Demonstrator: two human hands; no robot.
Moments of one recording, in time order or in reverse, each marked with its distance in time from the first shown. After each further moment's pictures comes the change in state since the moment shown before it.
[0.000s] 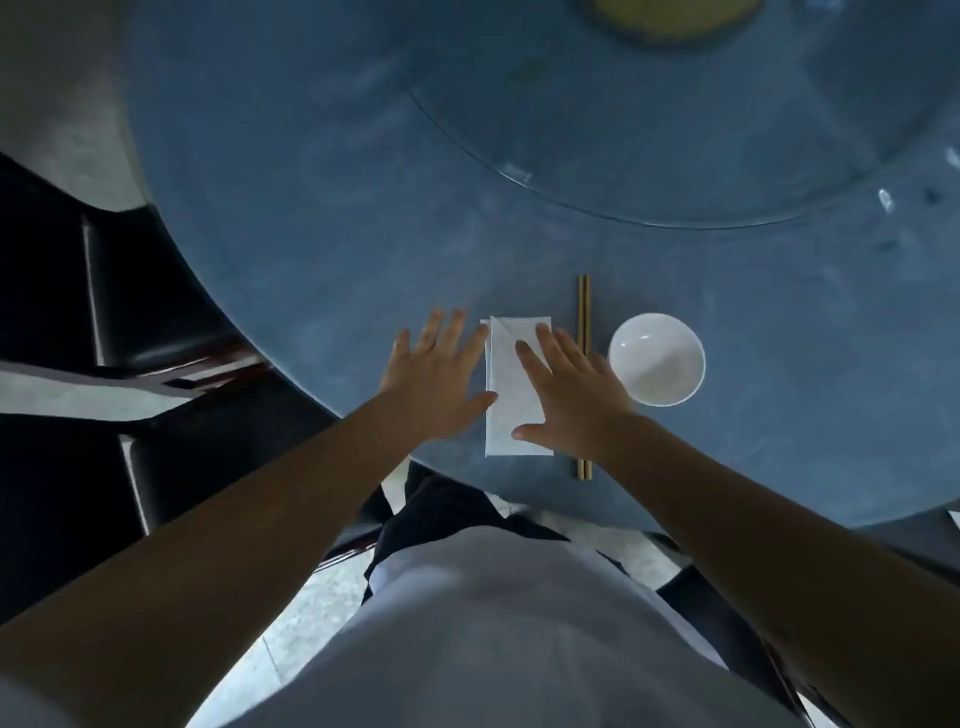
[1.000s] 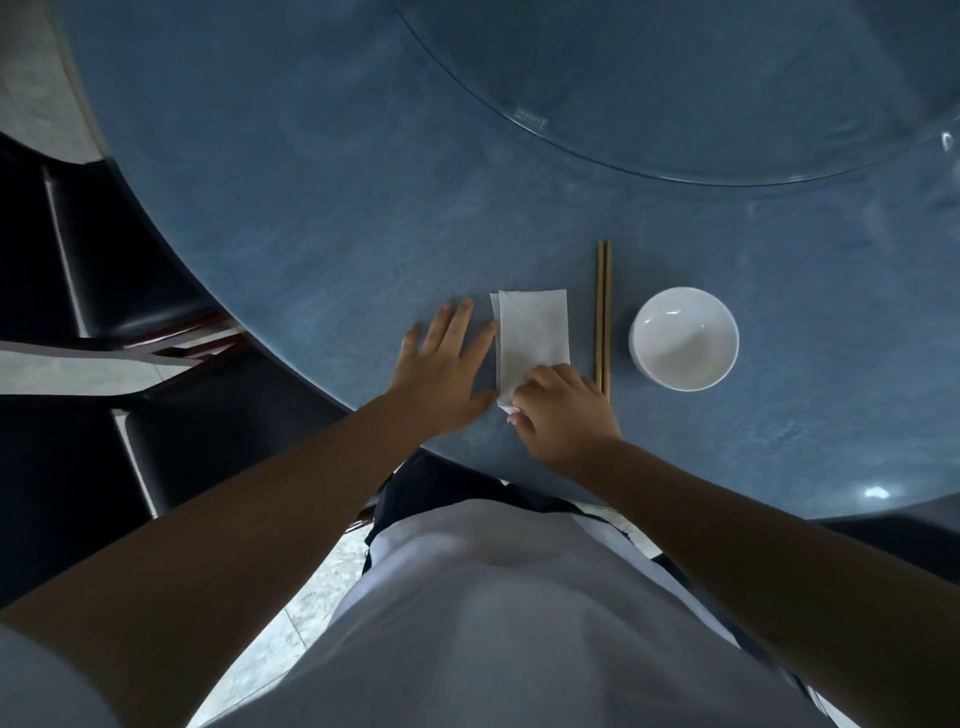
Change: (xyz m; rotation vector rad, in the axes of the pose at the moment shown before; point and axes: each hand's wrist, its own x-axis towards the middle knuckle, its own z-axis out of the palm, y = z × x) left_hand 0.011 -0.009 0.047 -0.057 -0.039 0.051; right_hand 0.000 -0.027 0.041 0.154 0.095 -0.001
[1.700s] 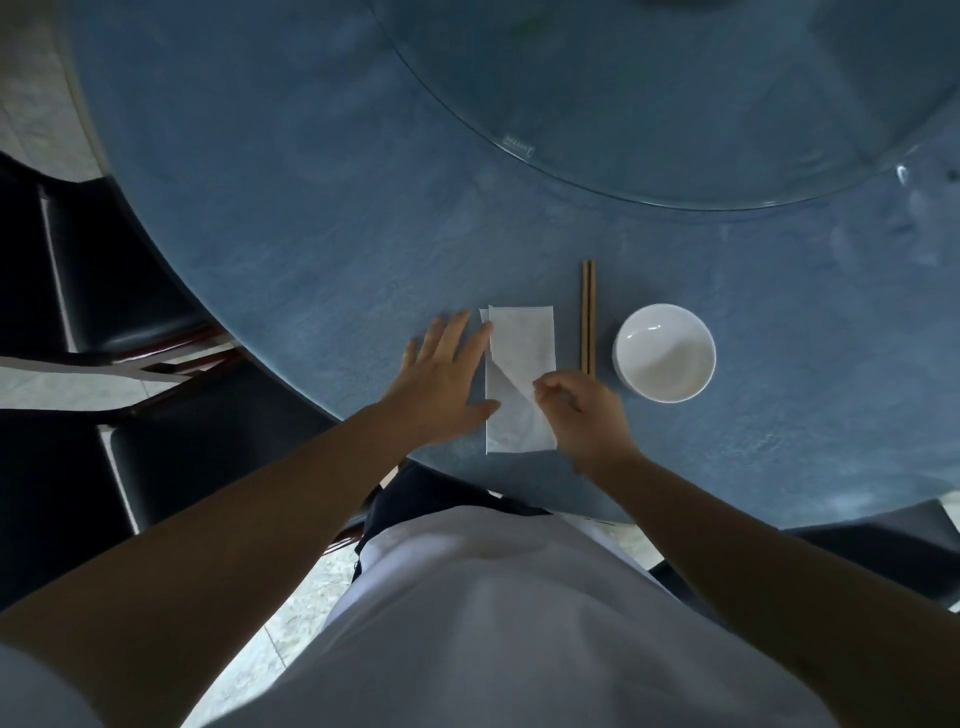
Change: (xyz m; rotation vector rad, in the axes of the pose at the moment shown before) left_hand -0.001 0.006 -0.014 -0.276 0.023 0.025; right_hand -0.012 0.010 -0.025 0.812 0.200 0.409
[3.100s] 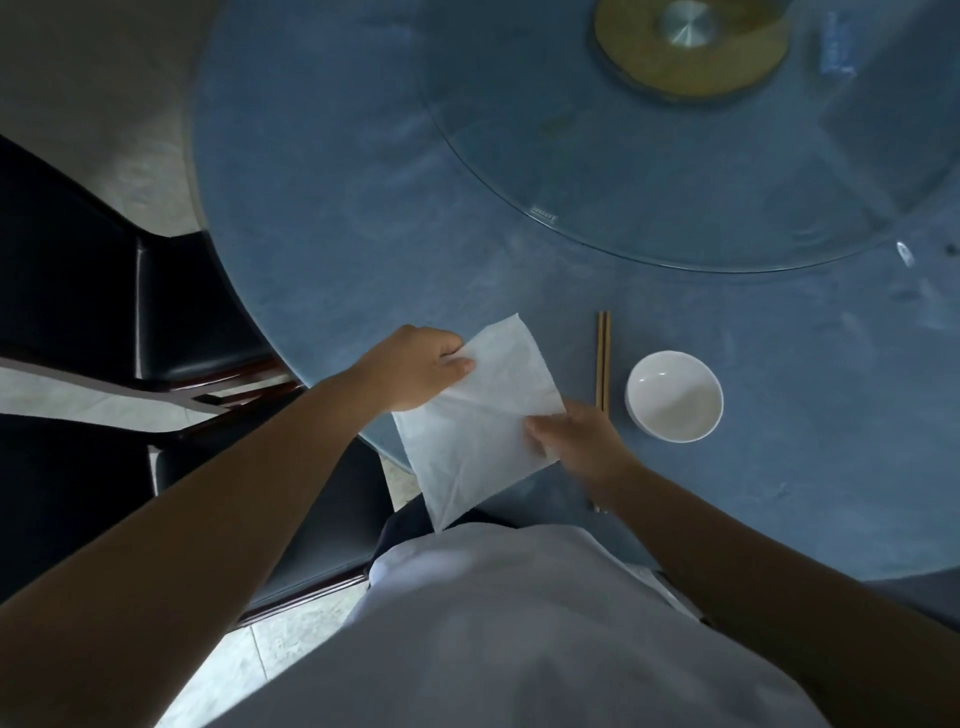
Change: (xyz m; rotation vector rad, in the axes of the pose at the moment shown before) left_hand -0.023 -0.015 -0.108 -0.310 0.041 -0.151; right_hand 0.004 -0.021 0.006 0.350 -0.192 0.155
